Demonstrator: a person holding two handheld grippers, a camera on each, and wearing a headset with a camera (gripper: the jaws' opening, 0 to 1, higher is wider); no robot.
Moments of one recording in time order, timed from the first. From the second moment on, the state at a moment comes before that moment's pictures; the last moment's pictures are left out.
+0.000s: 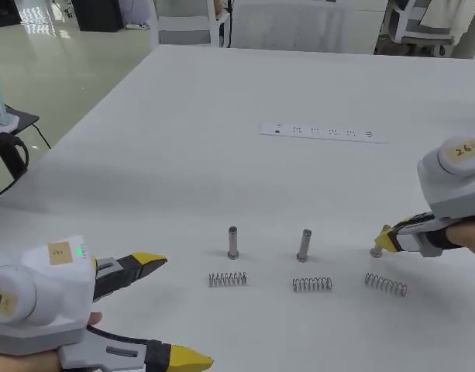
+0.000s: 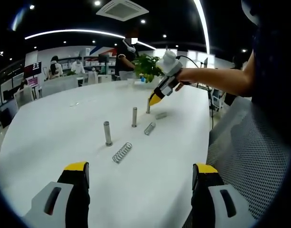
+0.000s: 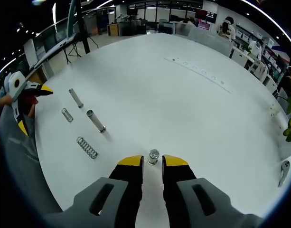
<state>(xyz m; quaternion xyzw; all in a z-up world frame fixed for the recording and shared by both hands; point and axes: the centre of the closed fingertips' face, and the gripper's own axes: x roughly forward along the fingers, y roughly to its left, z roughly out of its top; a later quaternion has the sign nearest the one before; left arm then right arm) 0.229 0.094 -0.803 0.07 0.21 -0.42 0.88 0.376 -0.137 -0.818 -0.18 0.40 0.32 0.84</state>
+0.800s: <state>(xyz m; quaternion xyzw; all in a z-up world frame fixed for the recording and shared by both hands) 0.226 0.090 -0.804 0.07 0.22 -0.42 0.88 0.357 -0.152 -0.809 -0.18 0.40 0.32 0.84</state>
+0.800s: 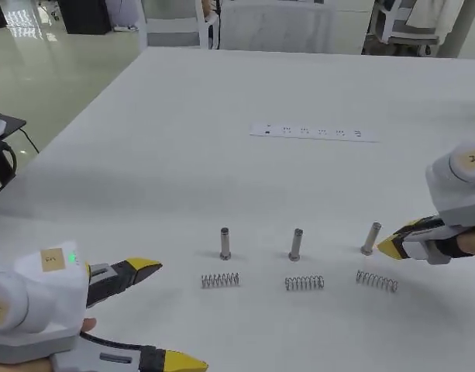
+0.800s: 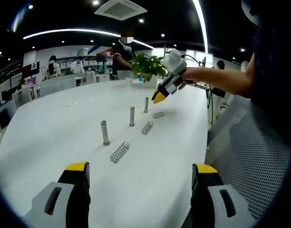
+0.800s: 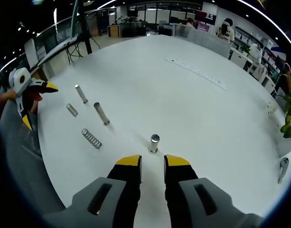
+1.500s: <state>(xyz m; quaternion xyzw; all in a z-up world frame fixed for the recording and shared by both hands) 0.225 0.090 -0.805 0.07 0.22 -0.42 0.88 0.326 -0.153 -0.822 -0.19 0.41 0.38 0.81</state>
